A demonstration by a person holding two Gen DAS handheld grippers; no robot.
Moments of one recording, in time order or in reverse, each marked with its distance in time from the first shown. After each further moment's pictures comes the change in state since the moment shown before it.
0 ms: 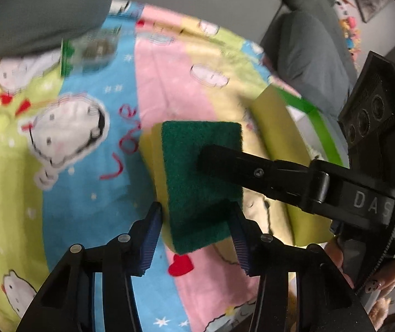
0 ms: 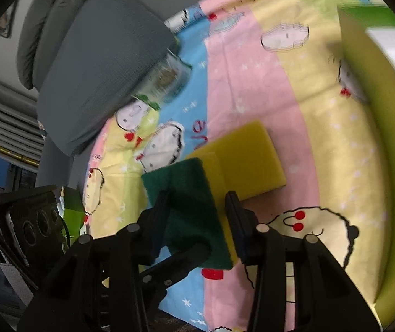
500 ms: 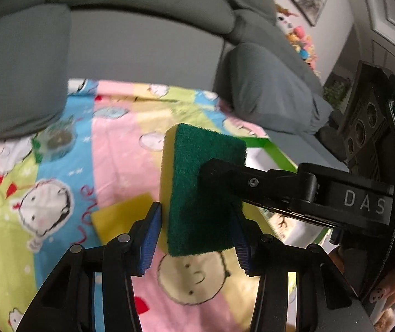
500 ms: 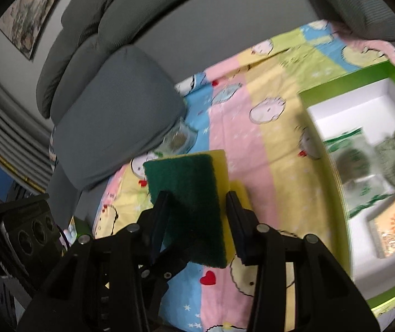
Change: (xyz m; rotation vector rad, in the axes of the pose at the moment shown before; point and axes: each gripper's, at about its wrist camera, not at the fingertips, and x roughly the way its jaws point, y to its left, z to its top) left arm -0.033 -0.072 0.005 0.207 -0.276 -0.059; right arm -0.091 0.001 -0.006 -0.026 -0.288 -0.015
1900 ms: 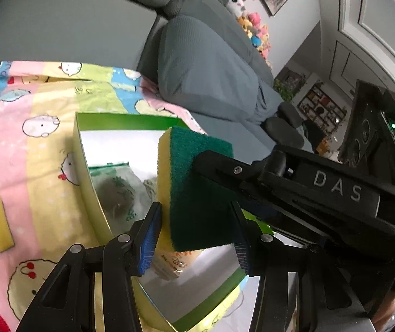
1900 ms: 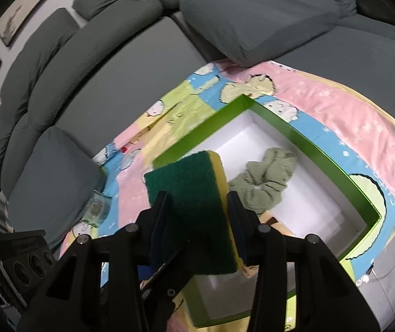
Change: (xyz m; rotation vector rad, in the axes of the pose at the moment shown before) left arm 0.090 -0.115 -0.003 -0.016 0.071 -0.291; right arm -0.090 -0.113 0.010 0.230 -0.249 -0.325
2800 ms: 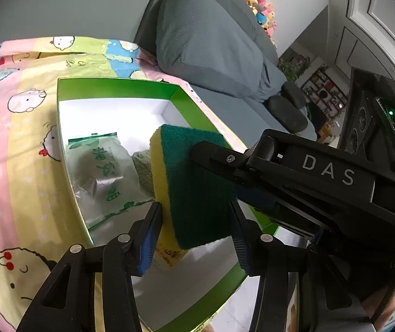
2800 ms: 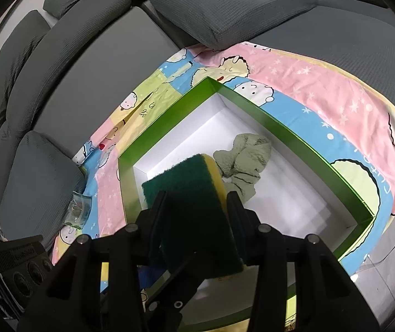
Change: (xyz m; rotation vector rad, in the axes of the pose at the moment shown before) left arm 0.032 -0.005 -0.012 -0.017 0.123 -0.002; right arm 0.019 -0.028 0.002 0.069 0.064 -0.073
